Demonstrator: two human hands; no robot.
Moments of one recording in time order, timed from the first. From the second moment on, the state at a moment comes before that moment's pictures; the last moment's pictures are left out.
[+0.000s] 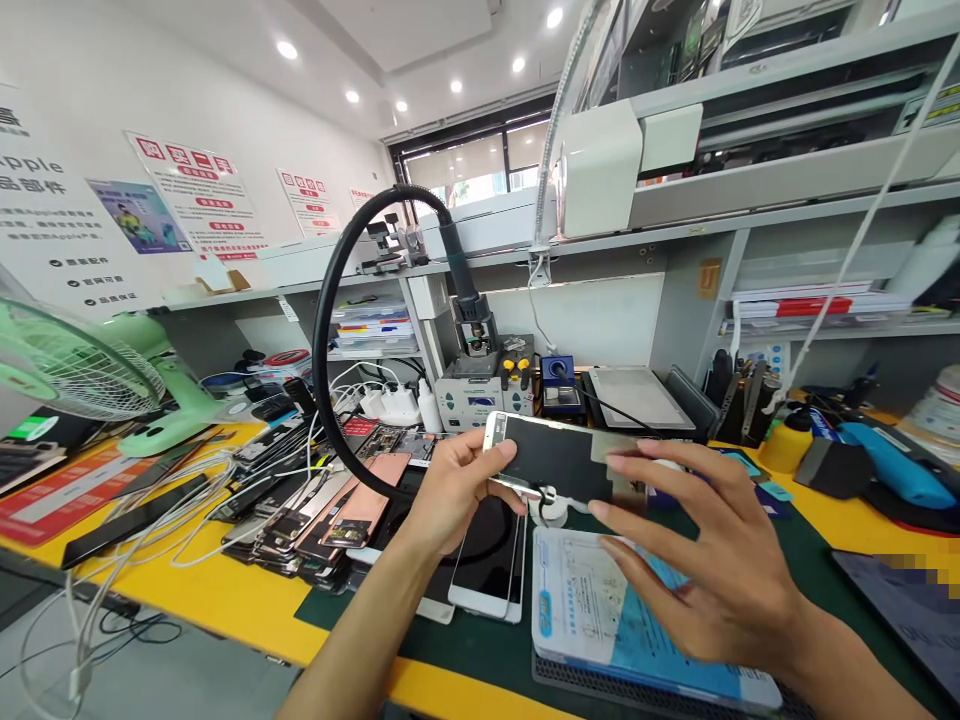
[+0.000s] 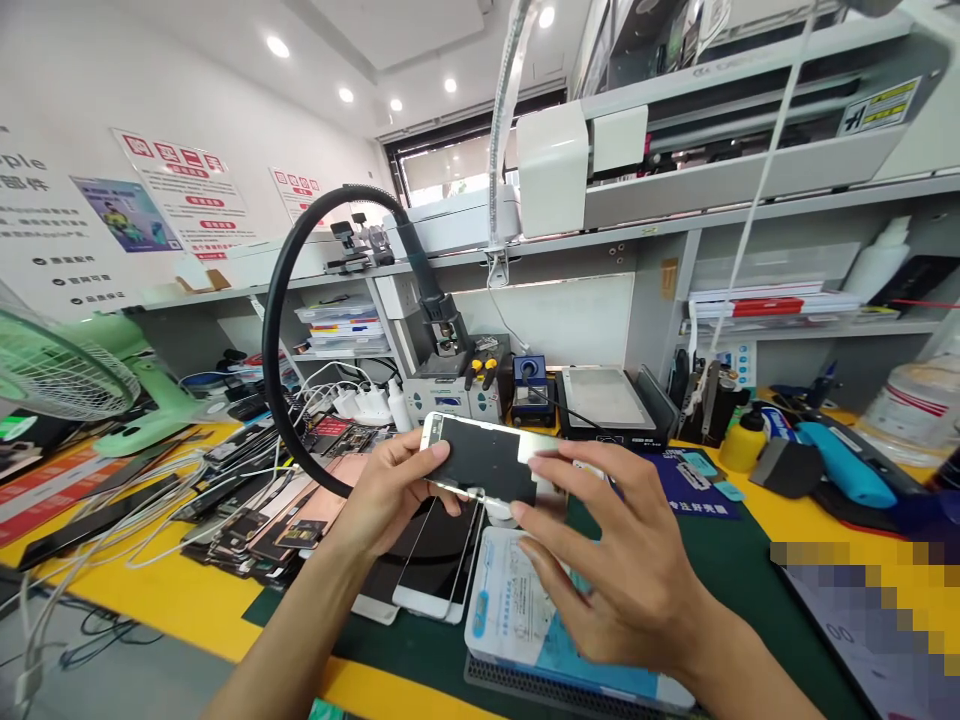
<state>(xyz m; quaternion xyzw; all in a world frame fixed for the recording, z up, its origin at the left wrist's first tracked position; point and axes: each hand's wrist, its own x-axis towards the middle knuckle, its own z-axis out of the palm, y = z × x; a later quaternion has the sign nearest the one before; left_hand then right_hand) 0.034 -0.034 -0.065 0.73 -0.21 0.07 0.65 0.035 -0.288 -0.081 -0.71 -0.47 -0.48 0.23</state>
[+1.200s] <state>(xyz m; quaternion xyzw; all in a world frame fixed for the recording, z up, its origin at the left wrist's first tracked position) 0.028 -0.064 -0.085 0.72 -0.44 0.29 0.46 0.028 -0.278 -0.070 -0.69 -0.42 -0.45 0.38</state>
